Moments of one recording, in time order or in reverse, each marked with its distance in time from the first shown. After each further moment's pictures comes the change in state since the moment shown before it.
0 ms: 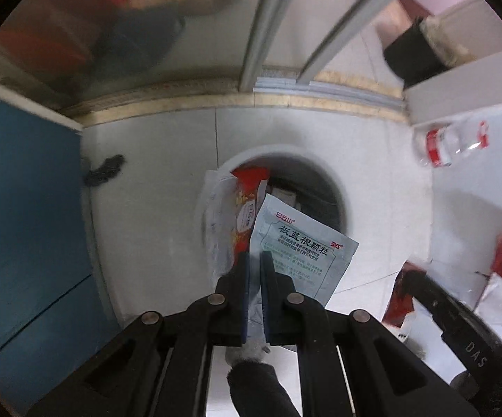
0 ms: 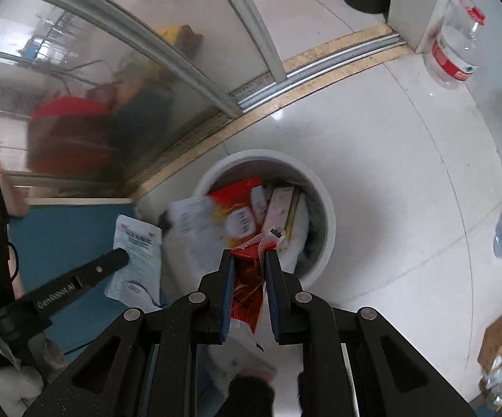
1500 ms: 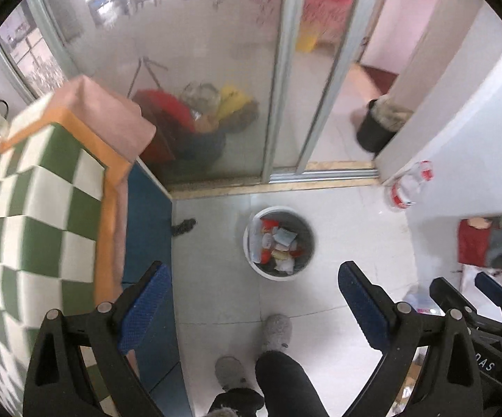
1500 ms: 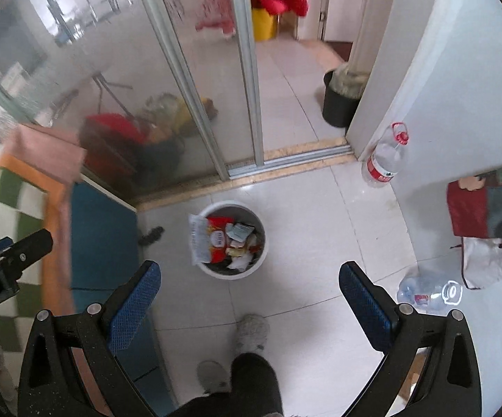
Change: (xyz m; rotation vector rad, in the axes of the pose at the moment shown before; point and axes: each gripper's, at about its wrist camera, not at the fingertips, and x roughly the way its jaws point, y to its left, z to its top) left arm -0.393 -0.020 -0.215 0.048 -0.440 0.105; right arm -0.406 0.075 -0.177 -0.226 -0.338 -0.168
